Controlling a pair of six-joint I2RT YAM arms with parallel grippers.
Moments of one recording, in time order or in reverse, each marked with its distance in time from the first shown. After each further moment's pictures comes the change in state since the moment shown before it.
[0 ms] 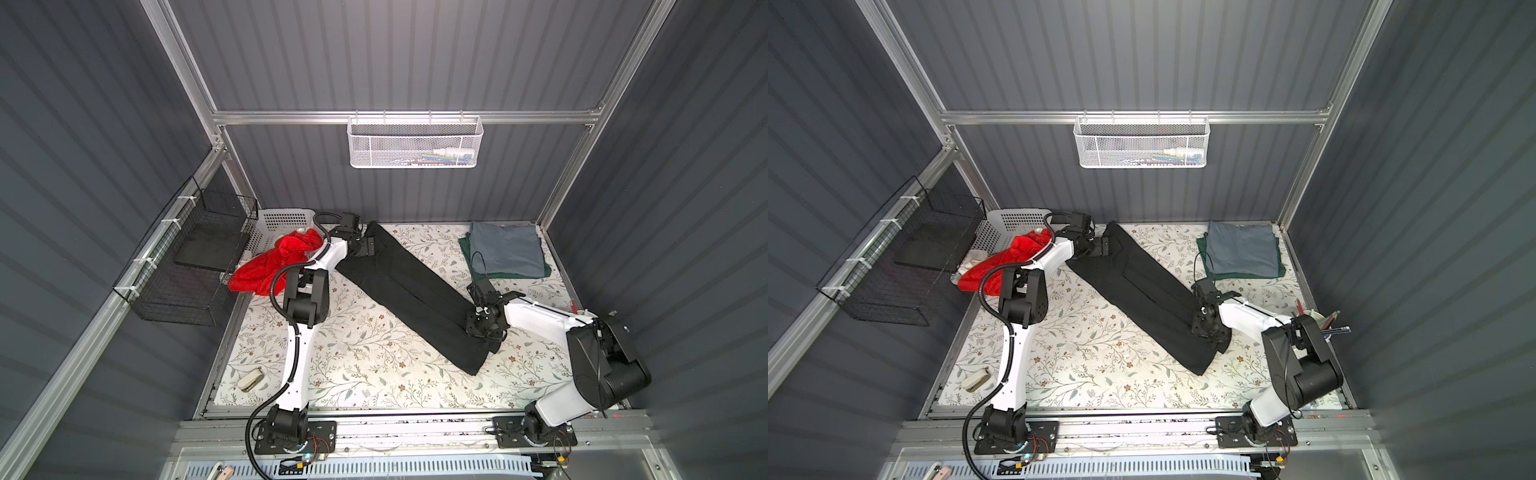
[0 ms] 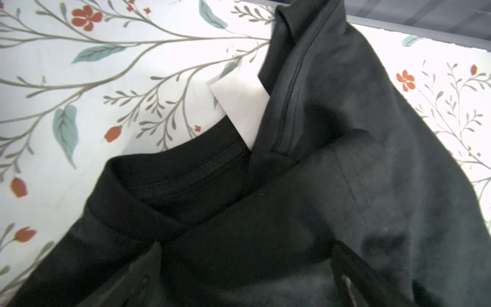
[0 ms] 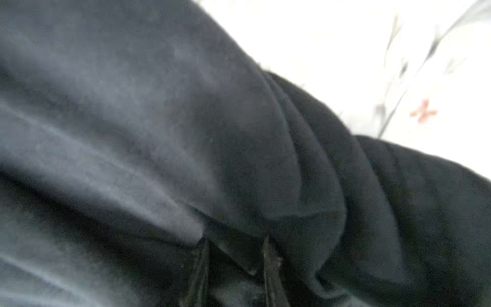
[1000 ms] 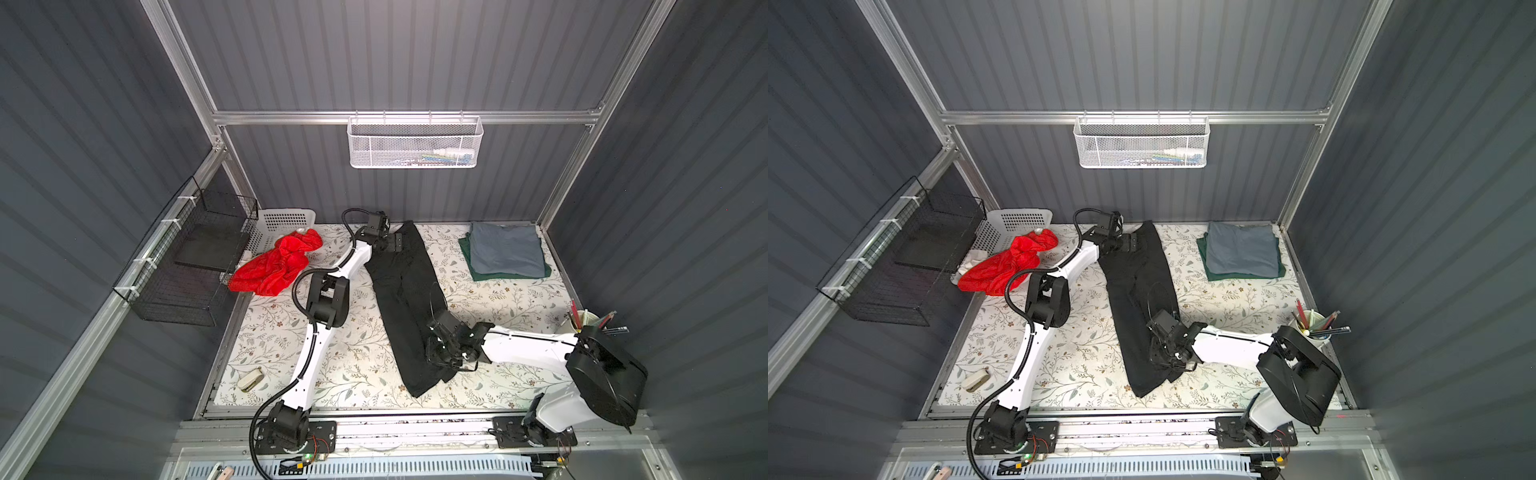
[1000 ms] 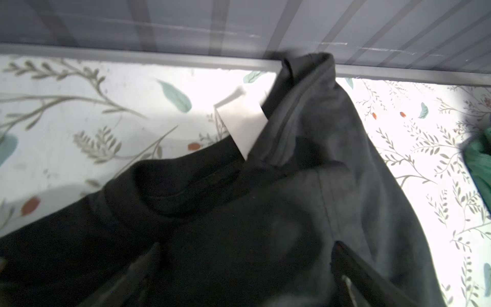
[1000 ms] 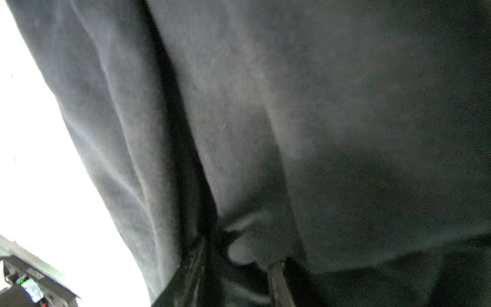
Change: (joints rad) left arm -0.136 0.211 0.311 0.082 0.056 -0.029; right arm 0.485 -0.019 -0.069 0.242 -0.105 0.364
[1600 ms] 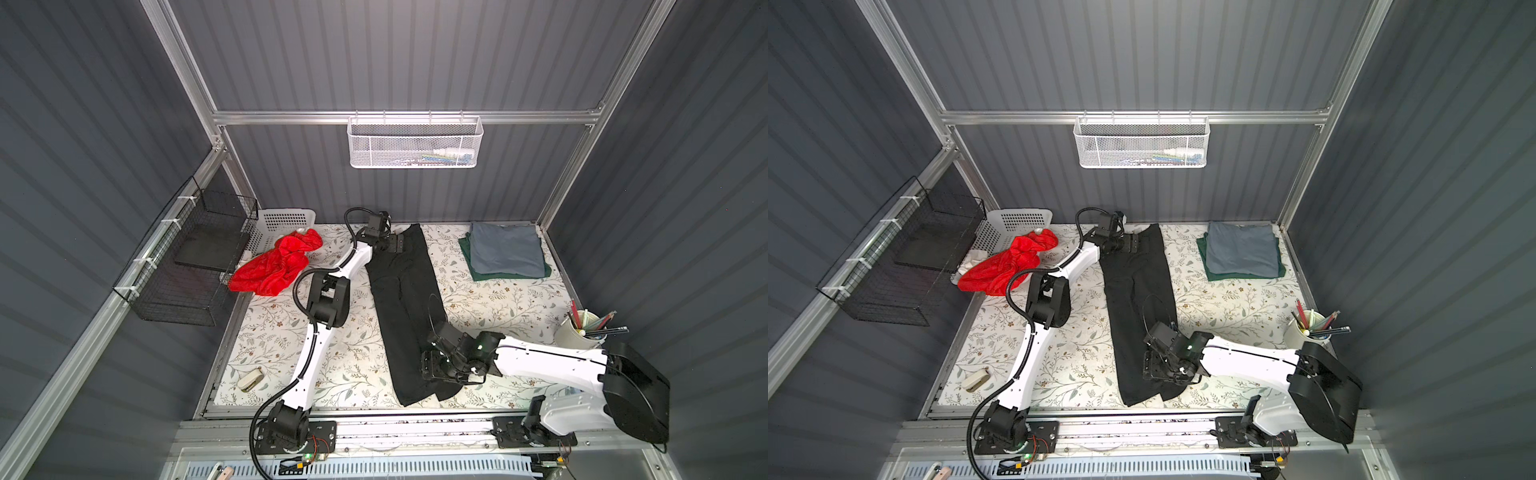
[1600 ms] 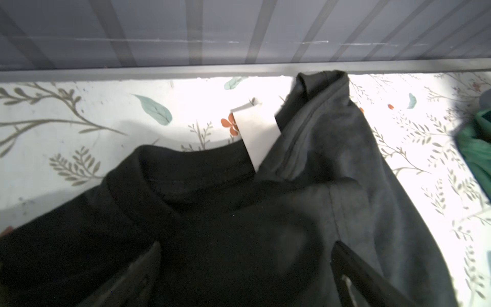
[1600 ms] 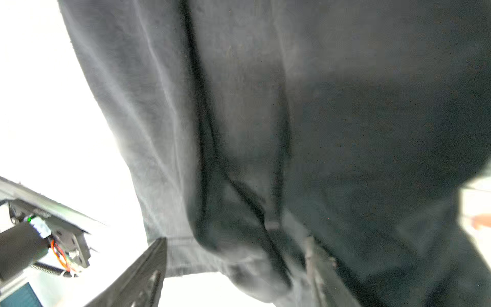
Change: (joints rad) left arm -0.003 -0.024 -0.051 0.041 0.032 0.055; right arm 0.112 -0.183 -0.006 -0.190 -0.008 0.071
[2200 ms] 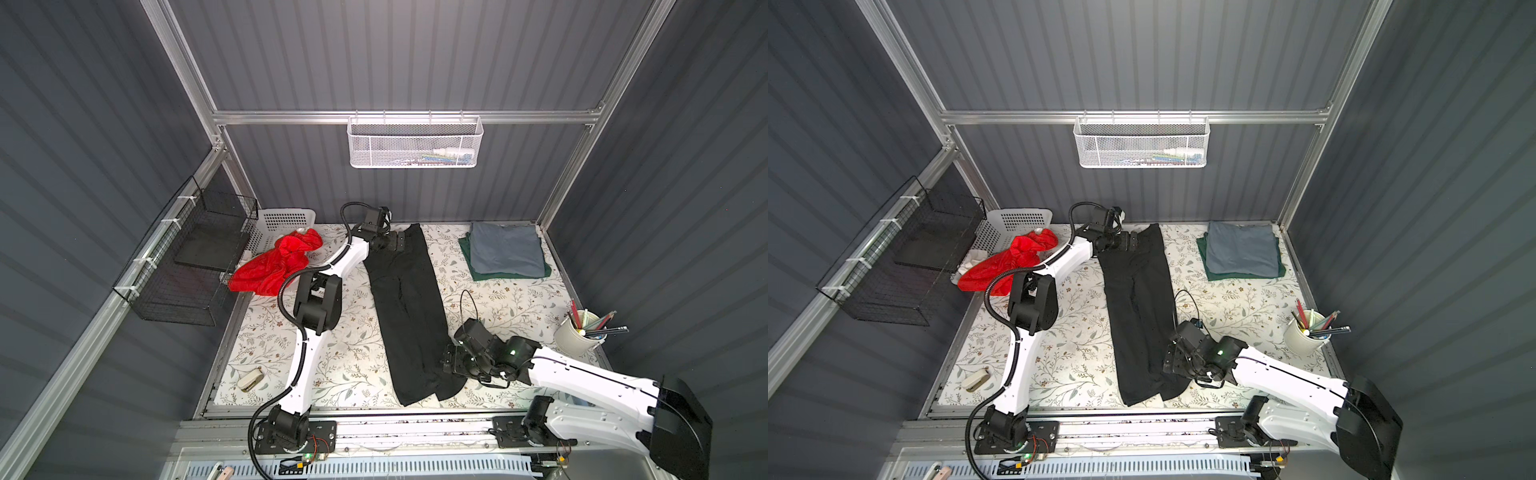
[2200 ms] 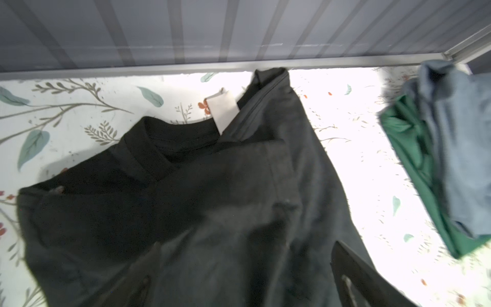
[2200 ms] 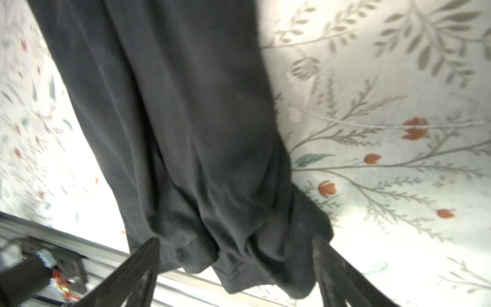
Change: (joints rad) left arm -0.019 -0.277 -0.260 -0.040 0.035 -0.001; right arm -0.174 -0.264 -0.136 -0.064 0.062 -0.006
